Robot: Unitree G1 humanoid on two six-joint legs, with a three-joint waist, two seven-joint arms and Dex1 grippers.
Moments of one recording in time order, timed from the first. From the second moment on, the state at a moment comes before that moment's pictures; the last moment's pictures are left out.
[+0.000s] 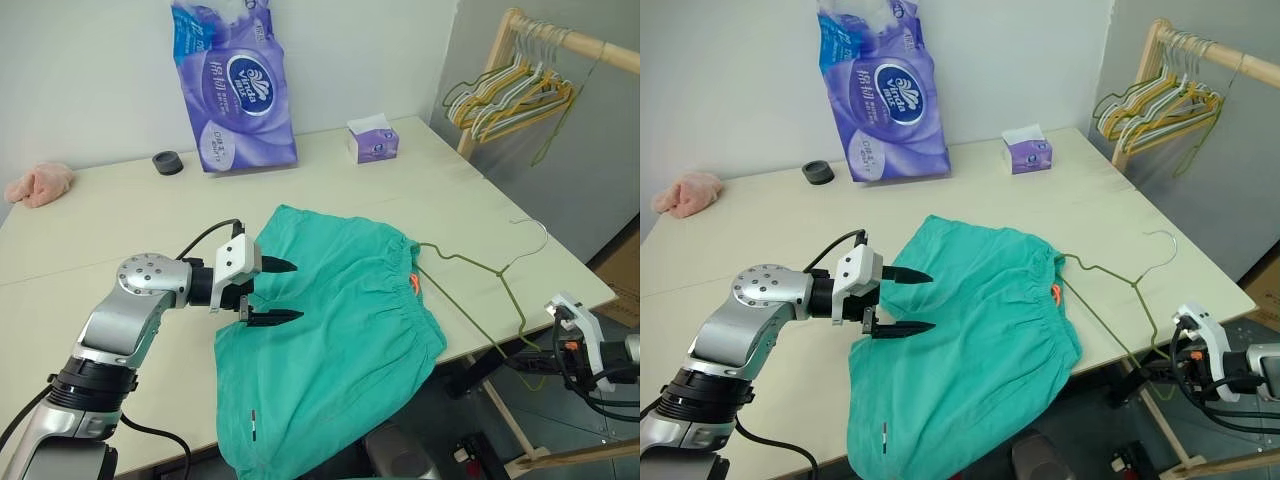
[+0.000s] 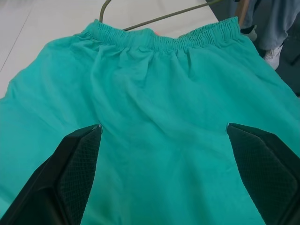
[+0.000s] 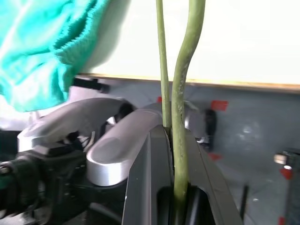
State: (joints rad) left arm -0.38 0.79 -0.09 -0.07 -0.33 0.29 -1.25; right arm -0.03 -1.03 -0.19 -0.19 0.62 1.28 1.08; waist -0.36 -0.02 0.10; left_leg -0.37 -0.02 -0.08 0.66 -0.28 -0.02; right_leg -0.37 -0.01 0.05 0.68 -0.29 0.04
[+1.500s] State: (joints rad) left arm -0.64 0.72 0.09 0.07 -0.44 0.39 -1.06; right arm -0.66 -0.85 0.36 -0.17 0.45 1.03 1.00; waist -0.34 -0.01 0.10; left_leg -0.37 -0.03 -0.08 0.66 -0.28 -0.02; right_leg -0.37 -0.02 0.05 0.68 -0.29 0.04
